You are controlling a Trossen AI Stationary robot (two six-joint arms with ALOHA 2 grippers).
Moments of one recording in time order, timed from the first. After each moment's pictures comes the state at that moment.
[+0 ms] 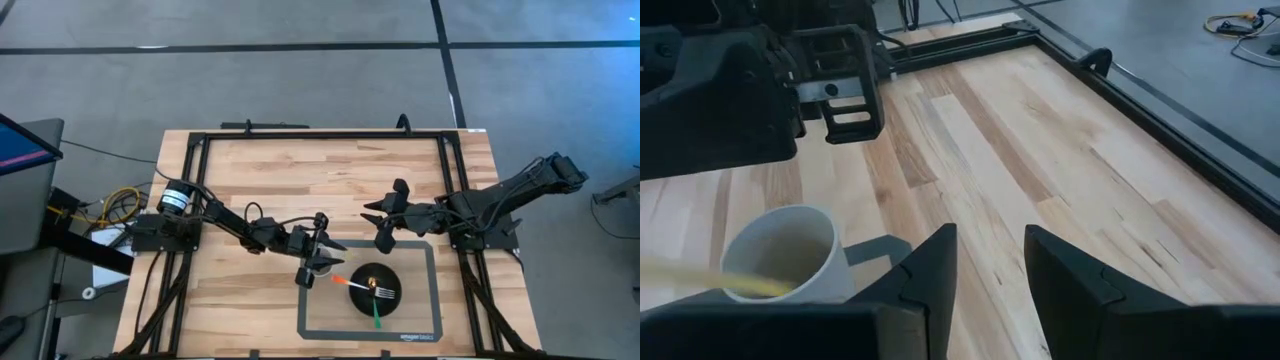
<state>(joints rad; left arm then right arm) -0.27 1.98 0.85 1.53 0.05 0.07 0.32 1.12 0.80 -0.22 0.60 0.38</state>
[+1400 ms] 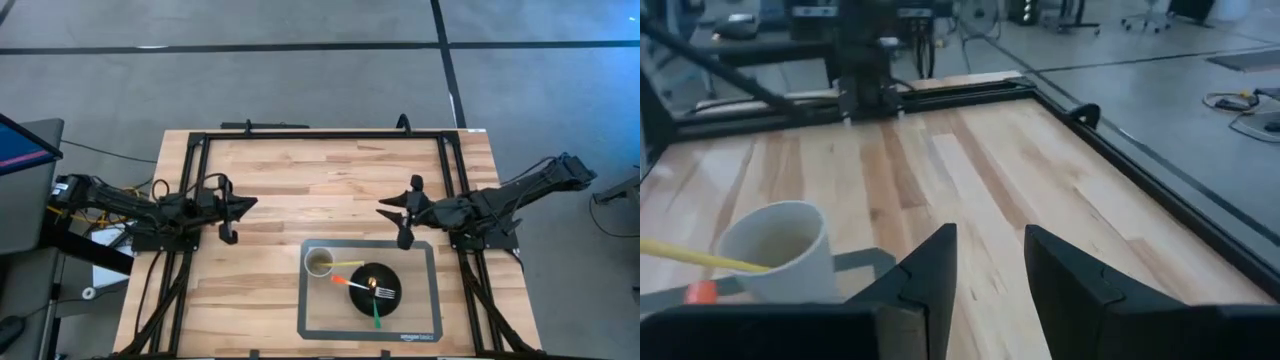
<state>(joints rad) -0.19 0.62 0.01 0.89 -0.37 0.04 0.35 0.85 0.56 -0.07 0.63 0.20</state>
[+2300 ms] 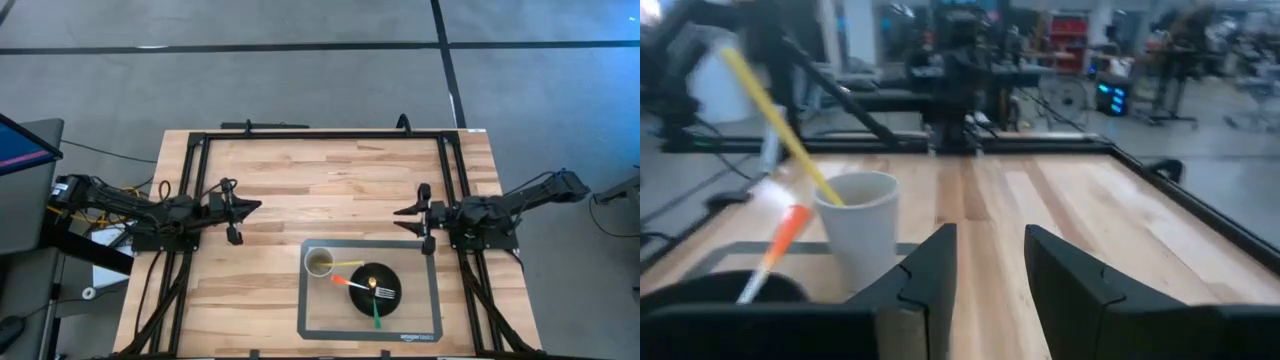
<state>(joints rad) -0.19 0.62 0.01 0.72 -0.42 0.10 0.30 0.33 0.06 0.22 0.35 0.00</state>
